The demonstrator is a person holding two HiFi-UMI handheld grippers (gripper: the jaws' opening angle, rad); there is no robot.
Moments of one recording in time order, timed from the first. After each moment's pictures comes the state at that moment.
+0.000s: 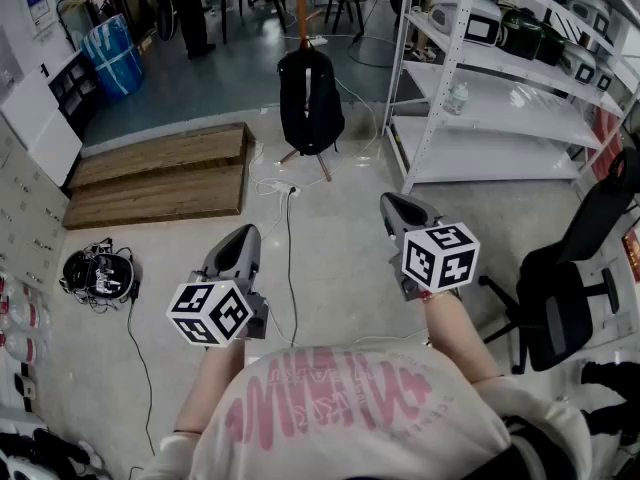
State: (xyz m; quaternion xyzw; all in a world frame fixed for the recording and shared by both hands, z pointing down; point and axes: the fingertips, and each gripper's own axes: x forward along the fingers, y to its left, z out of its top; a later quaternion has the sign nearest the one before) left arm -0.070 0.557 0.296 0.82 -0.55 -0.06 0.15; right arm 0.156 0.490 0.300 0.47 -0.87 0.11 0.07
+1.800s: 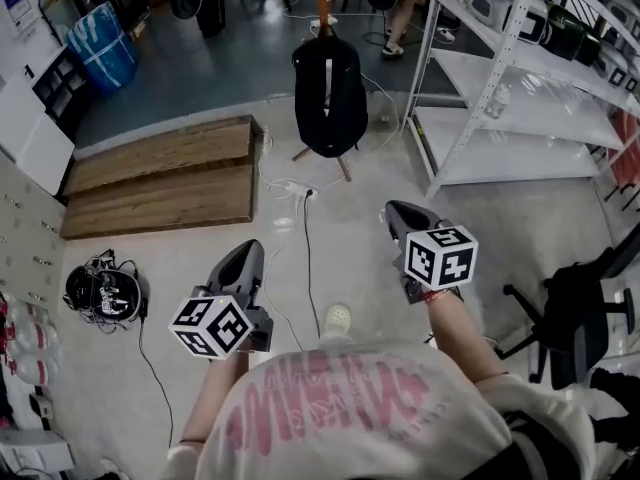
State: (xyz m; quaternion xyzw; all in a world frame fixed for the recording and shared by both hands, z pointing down) left arm -0.167 0.375 0.367 0.81 -0.54 -0.05 0.23; right arm 0.072 0.290 0.396 0.48 -0.85 0.19 0.11
